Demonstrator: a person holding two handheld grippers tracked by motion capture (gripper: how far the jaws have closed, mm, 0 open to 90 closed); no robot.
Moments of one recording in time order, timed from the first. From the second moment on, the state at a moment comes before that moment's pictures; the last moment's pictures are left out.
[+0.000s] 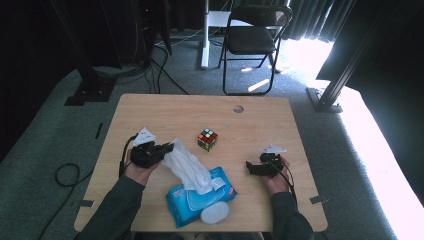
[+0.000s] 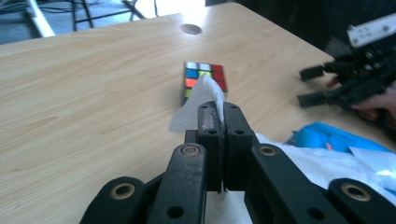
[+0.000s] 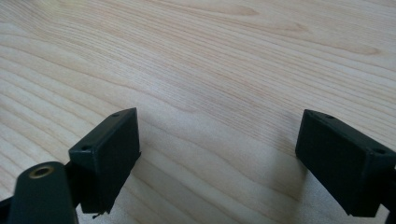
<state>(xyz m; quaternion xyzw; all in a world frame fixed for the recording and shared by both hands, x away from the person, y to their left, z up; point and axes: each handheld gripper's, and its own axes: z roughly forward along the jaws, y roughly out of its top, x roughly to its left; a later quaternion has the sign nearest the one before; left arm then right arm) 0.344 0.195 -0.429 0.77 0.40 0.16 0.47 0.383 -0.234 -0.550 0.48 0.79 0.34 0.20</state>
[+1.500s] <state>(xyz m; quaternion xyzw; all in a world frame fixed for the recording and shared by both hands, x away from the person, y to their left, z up) 0.371 0.163 -0.534 0.84 0.41 0.14 0.32 0.383 -0.234 -0.550 0.48 0.79 0.34 0.20</state>
